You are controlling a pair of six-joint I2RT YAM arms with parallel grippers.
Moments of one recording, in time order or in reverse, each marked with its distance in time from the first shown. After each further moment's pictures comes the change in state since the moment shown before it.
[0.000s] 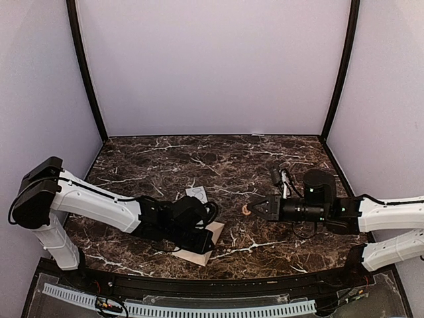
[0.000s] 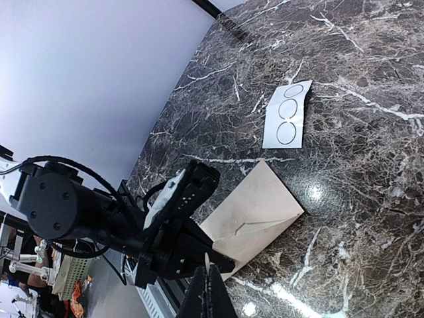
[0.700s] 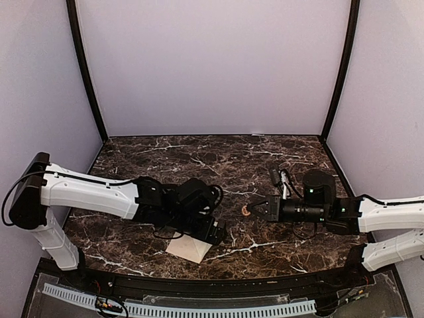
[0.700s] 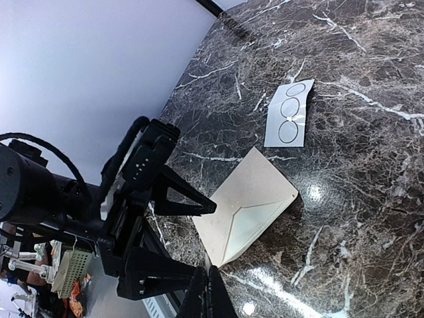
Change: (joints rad) left arm 0.000 -0.038 0.184 -0.275 -0.142 0.097; right arm 0.013 -0.001 0.000 0.001 0.003 -0.002
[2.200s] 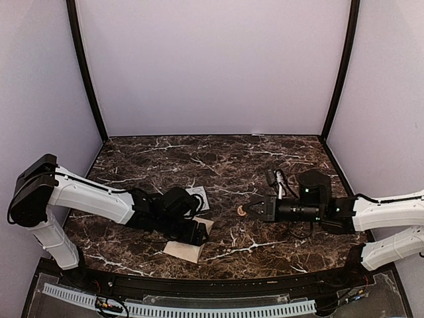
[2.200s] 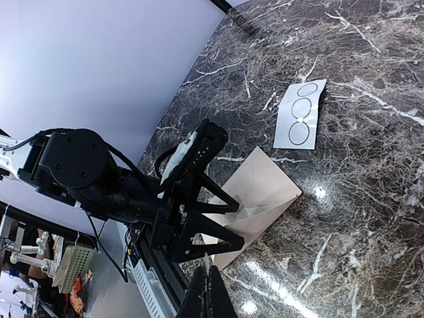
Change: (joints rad) left arm 0.116 0.010 -0.232 0.197 0.124 -0.066; right arm 0.000 0.053 0.003 0.068 -0.030 -0.012
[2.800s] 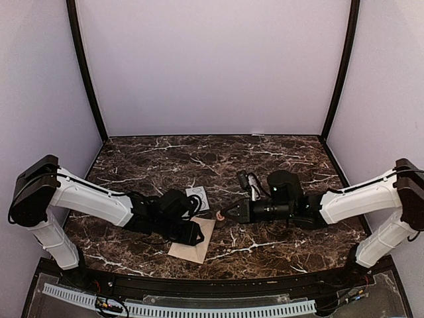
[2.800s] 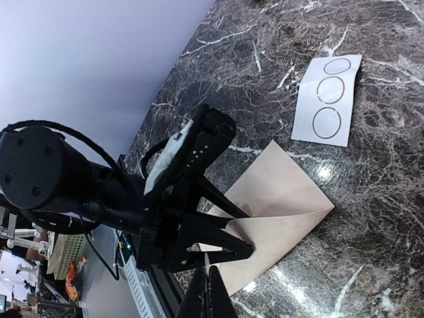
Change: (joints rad) left arm 0.015 -0.003 -0.067 0.086 0.012 -0.004; right arm 0.029 0.342 0.145 0.126 -0.073 -0.015
